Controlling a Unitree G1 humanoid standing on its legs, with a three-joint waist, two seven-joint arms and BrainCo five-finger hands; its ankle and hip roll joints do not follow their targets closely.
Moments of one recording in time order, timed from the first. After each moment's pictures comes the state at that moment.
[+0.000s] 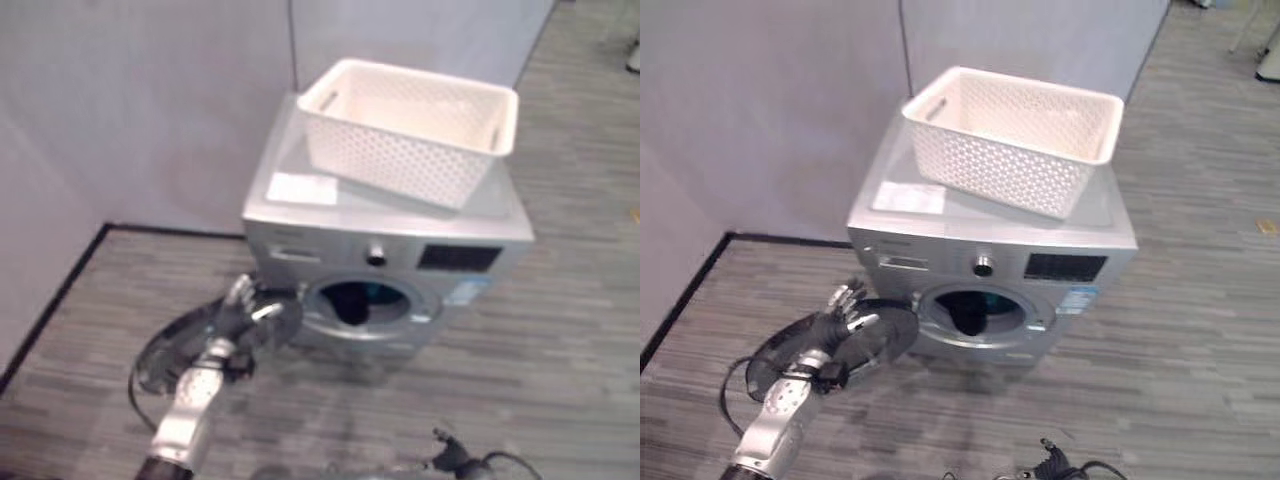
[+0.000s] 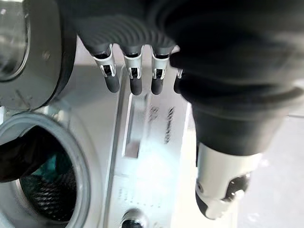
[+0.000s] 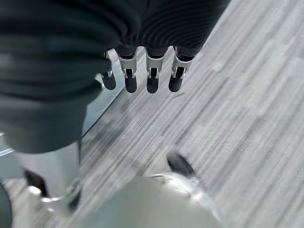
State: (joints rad) left arm 0.07 0.35 -0.23 0.09 -0.44 -0.12 0.03; right arm 0.00 -0.24 0.36 1.16 -0.14 -0.05 -0.12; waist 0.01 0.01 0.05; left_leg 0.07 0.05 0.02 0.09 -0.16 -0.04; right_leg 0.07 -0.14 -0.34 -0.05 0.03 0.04
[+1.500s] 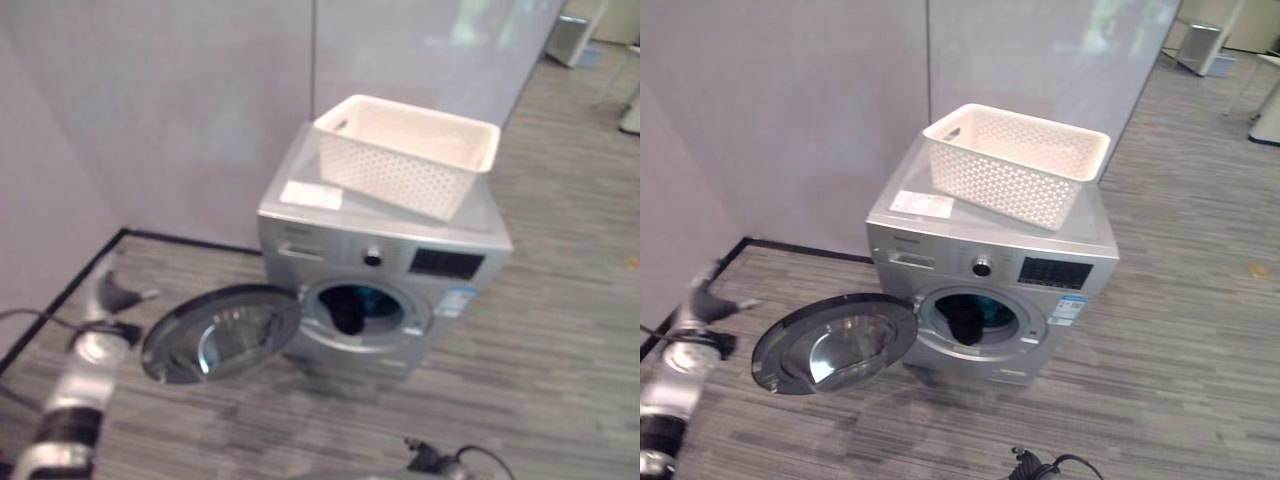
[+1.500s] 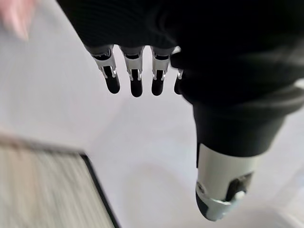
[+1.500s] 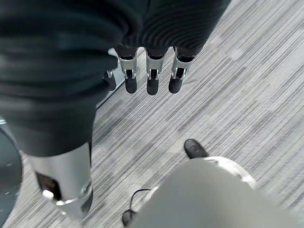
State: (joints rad) left arm -0.21 0.82 0.07 0.65 0.24 0.03 0.29; right arm -0.01 -0.22 0.40 1.15 -0.20 0.01 0.00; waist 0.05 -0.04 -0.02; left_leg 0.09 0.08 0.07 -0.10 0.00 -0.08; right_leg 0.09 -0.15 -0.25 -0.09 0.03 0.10
